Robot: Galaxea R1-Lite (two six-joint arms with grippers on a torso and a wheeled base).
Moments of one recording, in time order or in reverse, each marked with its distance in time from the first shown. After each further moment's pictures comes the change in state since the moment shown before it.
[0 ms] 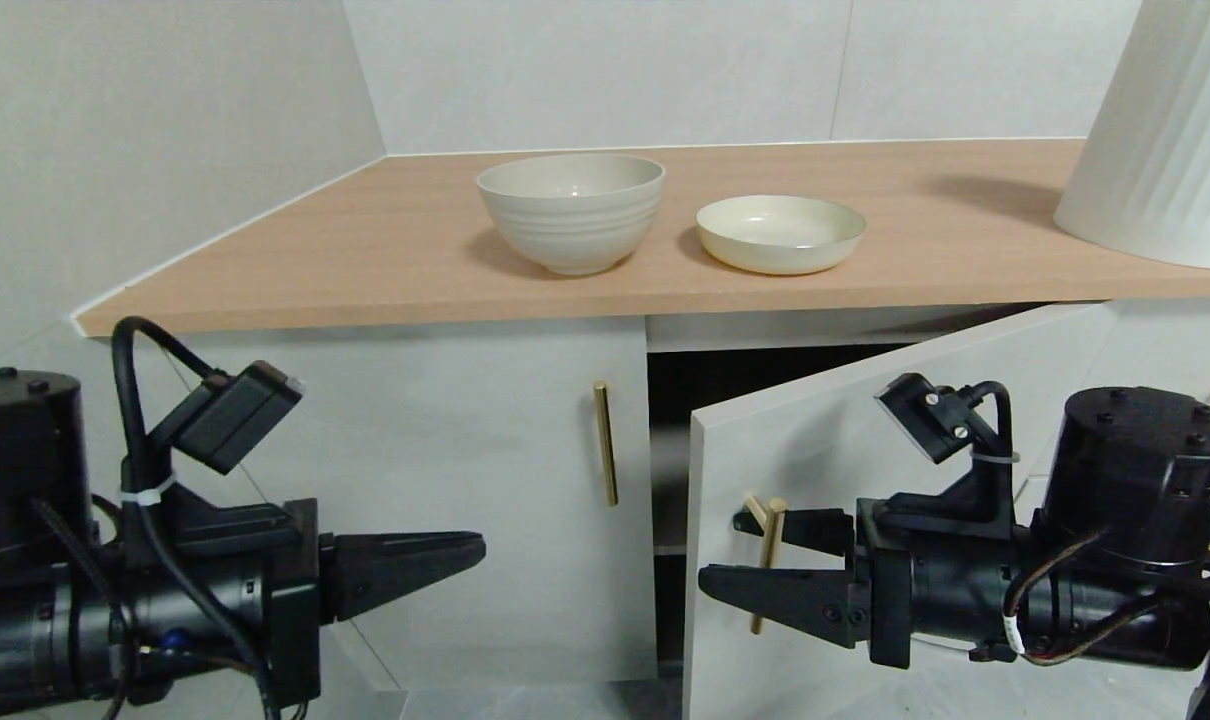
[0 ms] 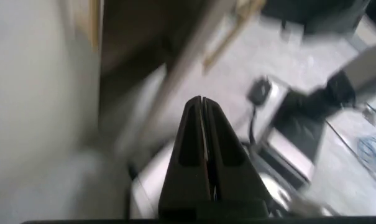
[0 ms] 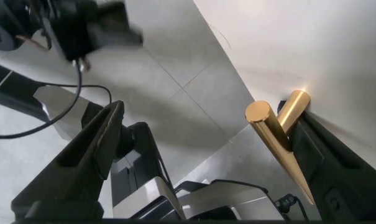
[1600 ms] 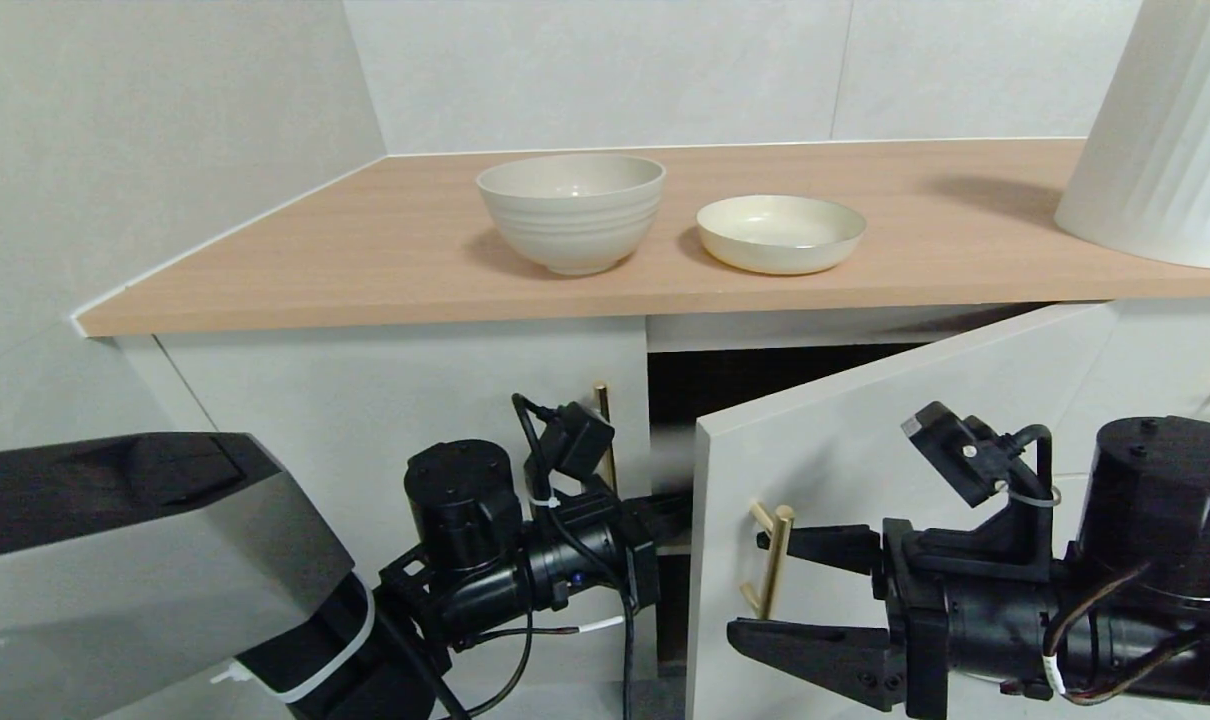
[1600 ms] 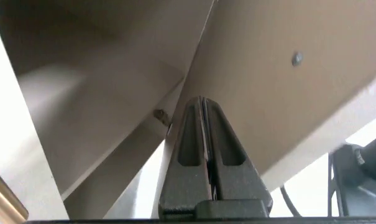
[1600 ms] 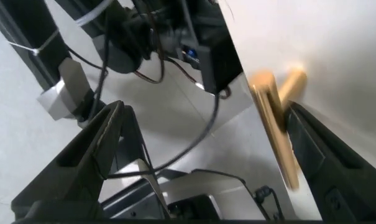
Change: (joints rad) left arm -0.254 0.826 -0.058 -1.098 0.151 -0.093; right arm -0.021 -0.039 0.081 0.013 -0.001 -0.150
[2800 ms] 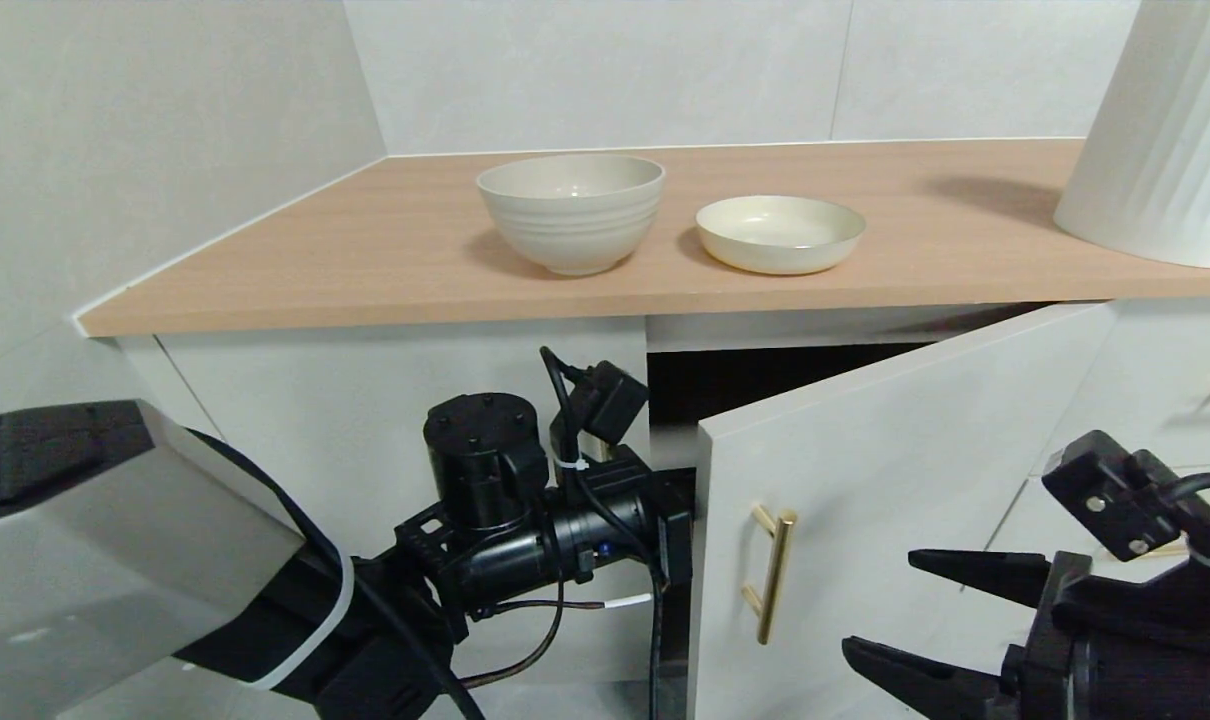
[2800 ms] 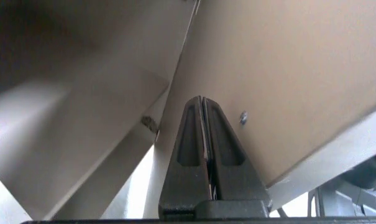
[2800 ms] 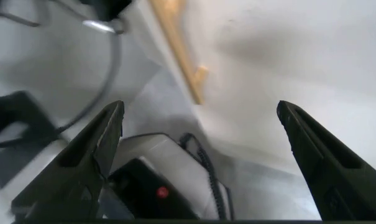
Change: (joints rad) left arm -0.059 -0.092 -0.129 0.225 0.001 0.004; right arm 0.065 -0.338 0.000 0.521 -0.490 -0.131
